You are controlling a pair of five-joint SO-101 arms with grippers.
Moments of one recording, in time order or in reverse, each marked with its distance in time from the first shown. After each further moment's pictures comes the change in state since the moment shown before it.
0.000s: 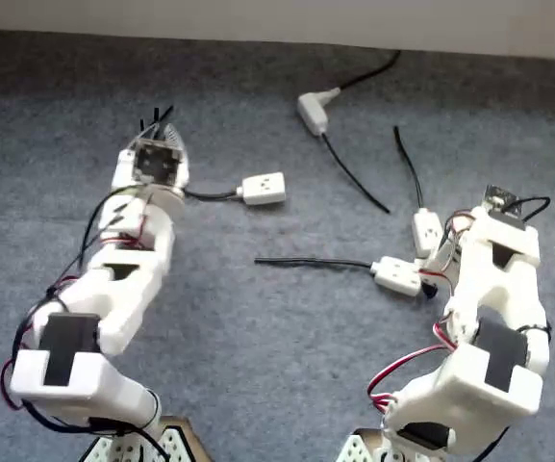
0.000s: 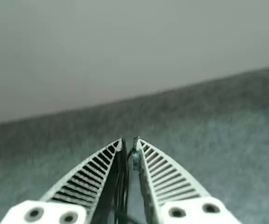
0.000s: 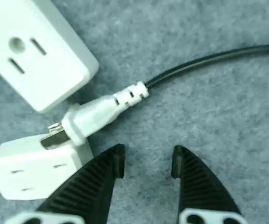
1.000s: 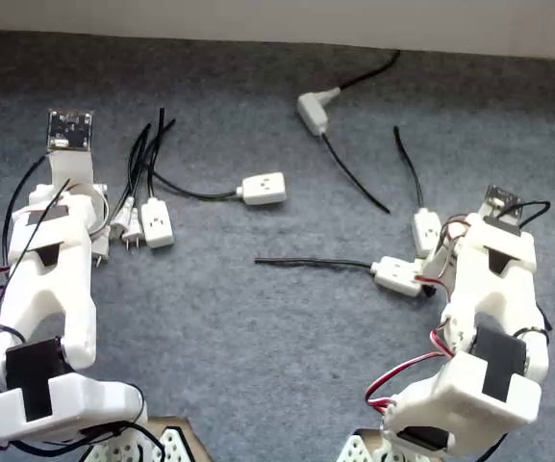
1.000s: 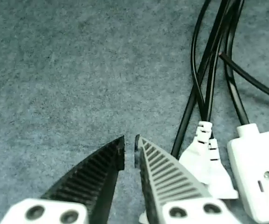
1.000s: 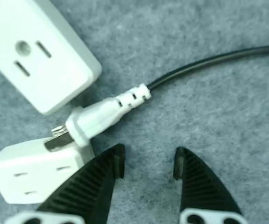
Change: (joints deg) left arm -17.1 -5.9 -15.5 57.2 -5.9; right arm -1.2 -0.8 2.2 -3.2 -1.2
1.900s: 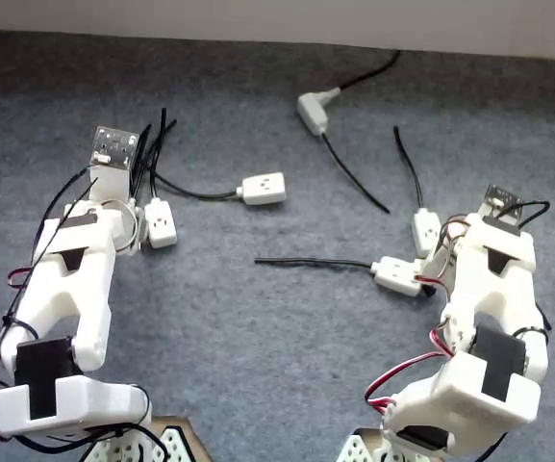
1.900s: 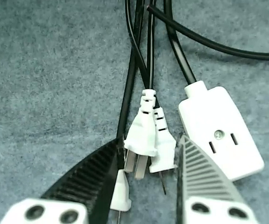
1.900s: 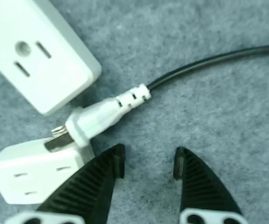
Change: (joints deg) left arm 5.9 -0.1 4.1 3.2 -1.5; right arm 0.0 0.0 0.0 0.0 -0.2
